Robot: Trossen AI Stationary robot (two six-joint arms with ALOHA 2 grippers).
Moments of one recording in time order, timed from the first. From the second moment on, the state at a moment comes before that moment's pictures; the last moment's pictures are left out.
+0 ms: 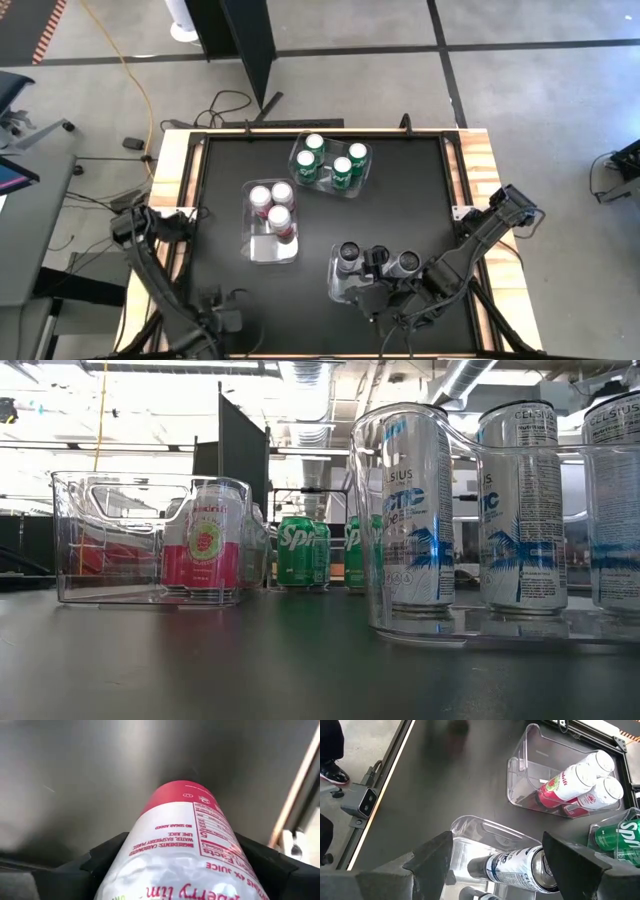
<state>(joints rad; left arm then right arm) -1.02 1.84 1.44 -1.26 -0.03 -1.08 0.69 1.76 1.73 -0.96 0.58 0.26</state>
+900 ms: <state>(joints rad) -0.43 1.67 1.86 -1.57 -0.37 -0.59 0.76 1.76 1.73 -0.97 0.58 0.27</state>
